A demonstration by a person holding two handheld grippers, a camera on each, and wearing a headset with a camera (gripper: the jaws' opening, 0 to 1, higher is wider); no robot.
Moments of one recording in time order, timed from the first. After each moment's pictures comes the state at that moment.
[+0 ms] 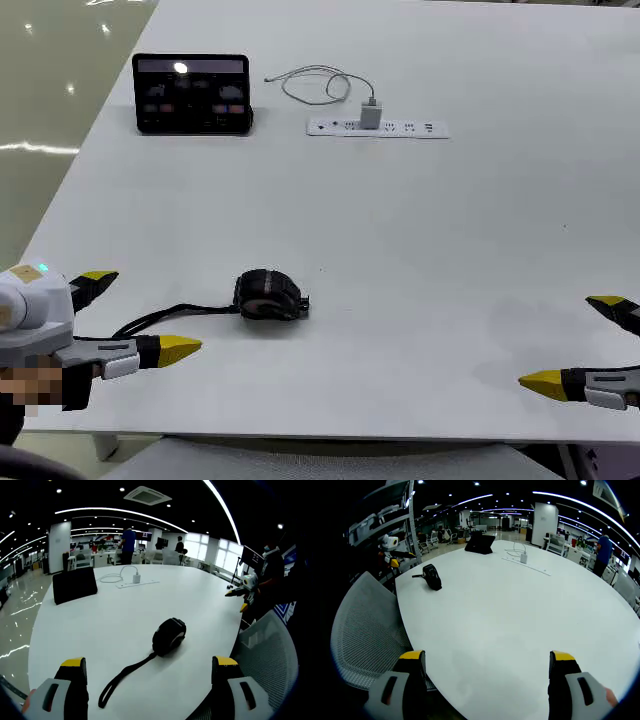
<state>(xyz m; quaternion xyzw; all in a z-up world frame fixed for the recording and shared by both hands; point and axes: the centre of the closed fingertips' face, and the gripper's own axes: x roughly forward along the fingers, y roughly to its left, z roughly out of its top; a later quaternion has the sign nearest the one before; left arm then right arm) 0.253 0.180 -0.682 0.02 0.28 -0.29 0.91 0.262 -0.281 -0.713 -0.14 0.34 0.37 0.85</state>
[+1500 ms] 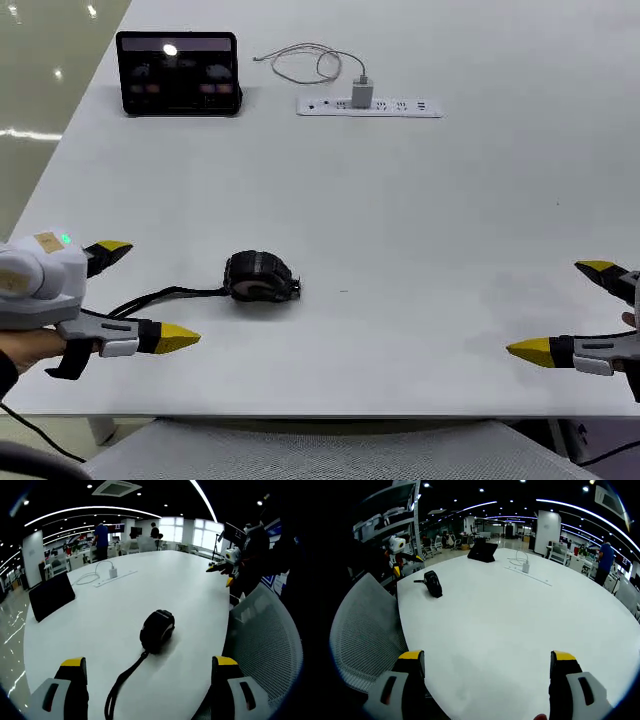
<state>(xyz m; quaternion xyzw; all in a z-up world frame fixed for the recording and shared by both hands) 0.262 0.146 -0.692 0.13 0.30 -0.40 0.86 0.282 -0.266 -0.702 -0.15 0.30 0.40 0.85</state>
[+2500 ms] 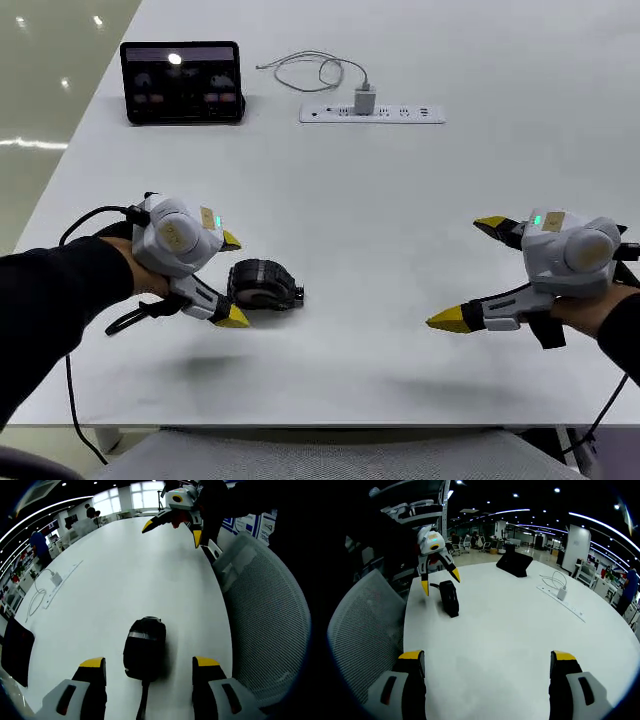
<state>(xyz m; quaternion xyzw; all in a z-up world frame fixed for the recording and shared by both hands) 0.303 0.075 -0.741 0.31 0.35 -0.53 0.71 0.319 -0.156 -0.698 -0.19 0.25 0.50 0.81</state>
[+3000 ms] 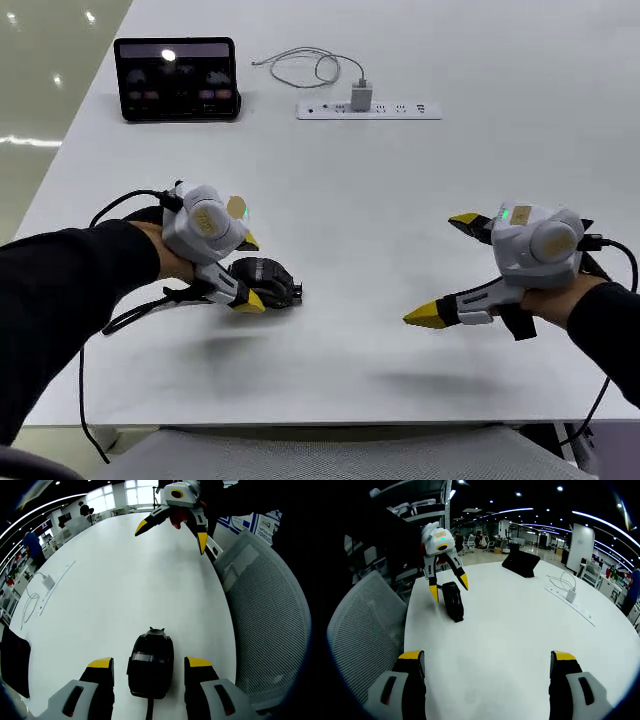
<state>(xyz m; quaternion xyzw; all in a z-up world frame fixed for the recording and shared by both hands) 0.312 0.055 -0.746 0.33 0.36 -0.54 0.69 0.319 -0.122 -0.706 -0.19 0.26 0.52 0.79</state>
